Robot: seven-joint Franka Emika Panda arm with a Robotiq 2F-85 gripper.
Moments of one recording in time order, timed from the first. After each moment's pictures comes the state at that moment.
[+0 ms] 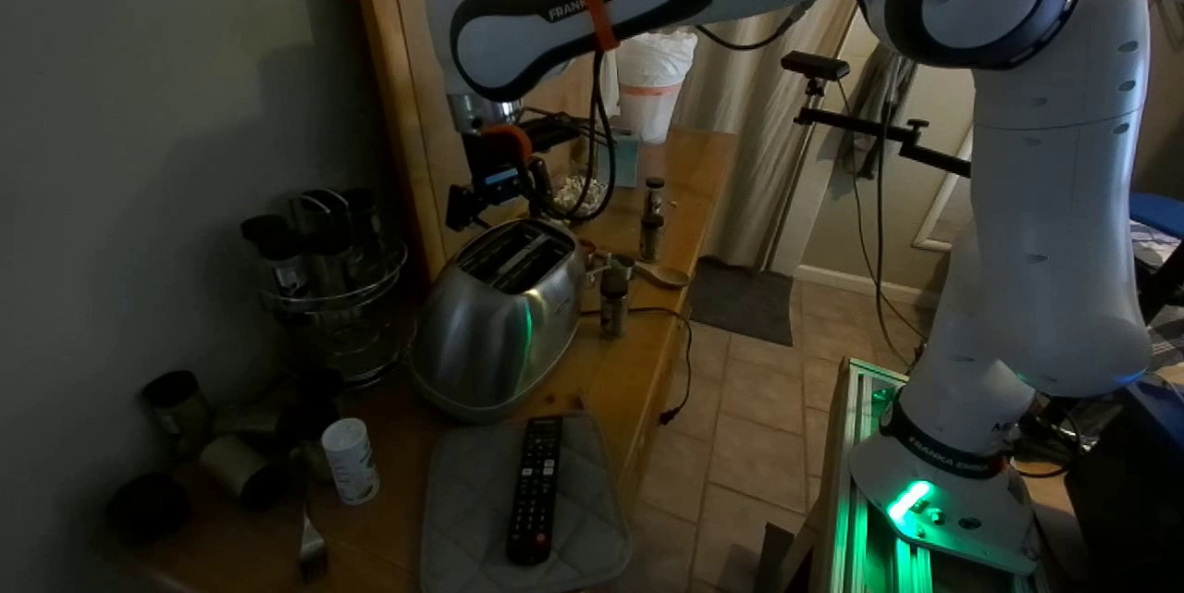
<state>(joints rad) 0.14 0.36 0.01 -1.60 -0.06 1.79 0.54</state>
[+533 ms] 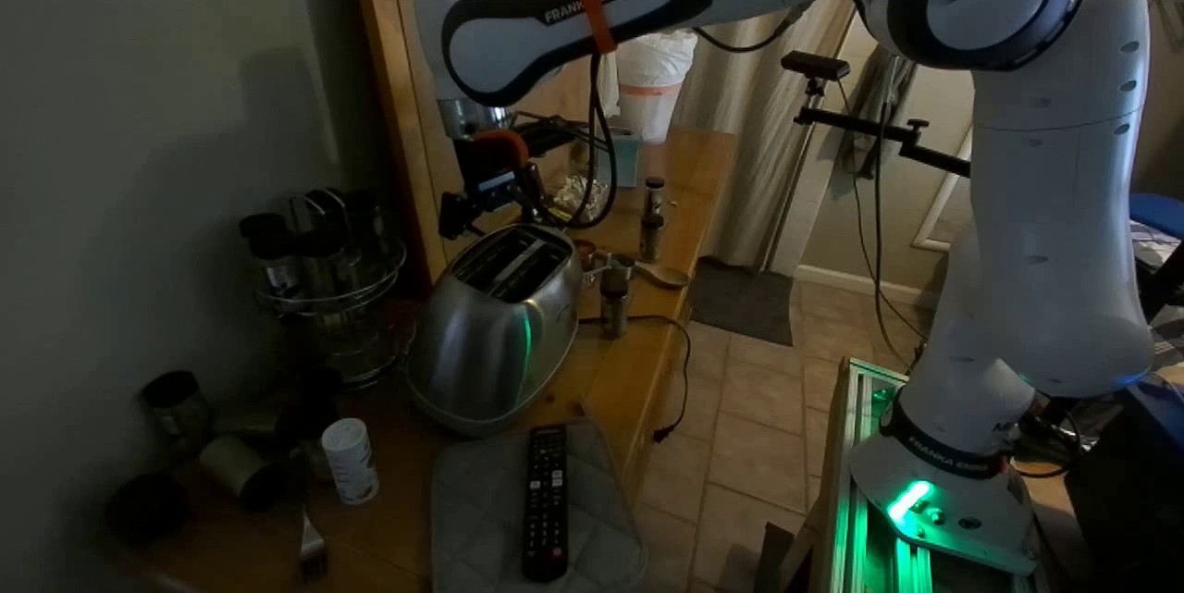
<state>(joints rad) 0.16 0.37 0.02 -1.59 -0.06 1.79 0.51</state>
